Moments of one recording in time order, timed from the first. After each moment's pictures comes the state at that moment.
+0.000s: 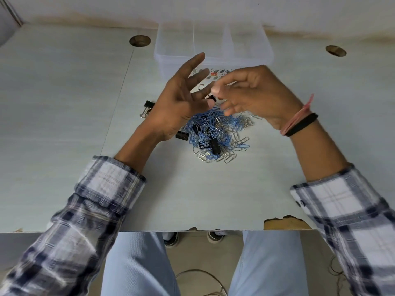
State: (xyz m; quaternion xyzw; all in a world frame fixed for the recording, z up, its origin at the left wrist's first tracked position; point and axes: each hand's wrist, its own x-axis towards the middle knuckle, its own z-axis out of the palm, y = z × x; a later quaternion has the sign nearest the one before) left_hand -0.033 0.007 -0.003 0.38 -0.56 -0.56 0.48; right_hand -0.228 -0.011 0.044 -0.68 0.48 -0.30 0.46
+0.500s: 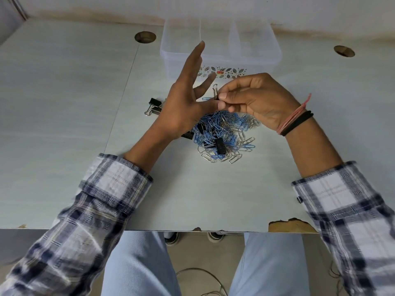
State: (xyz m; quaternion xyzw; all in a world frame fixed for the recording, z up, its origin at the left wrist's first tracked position) left_hand -0.037 0.006 -0.012 0.41 -0.61 -0.46 0.50; right_hand -0.229 -0.034 0.017 -0.62 0.45 -0.31 0.57
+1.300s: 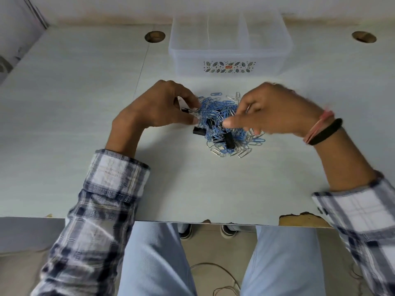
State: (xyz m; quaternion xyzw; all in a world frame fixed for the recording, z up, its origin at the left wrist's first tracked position) left_hand 0.027 0.015 0.013 0.58 -0.75 -0.27 0.18; right_hand -0.233 0.013 0.040 -0.79 0.53 -0.07 0.30
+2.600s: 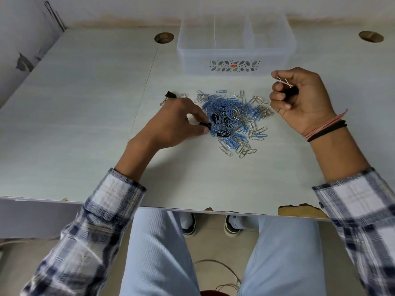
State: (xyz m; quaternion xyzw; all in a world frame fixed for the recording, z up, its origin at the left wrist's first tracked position) left_hand 0.003 0.066 0.001 0.57 -0.74 -0.25 0.24; right_hand -0.266 -0.019 0.007 -0.31 0.43 -0.48 0.70
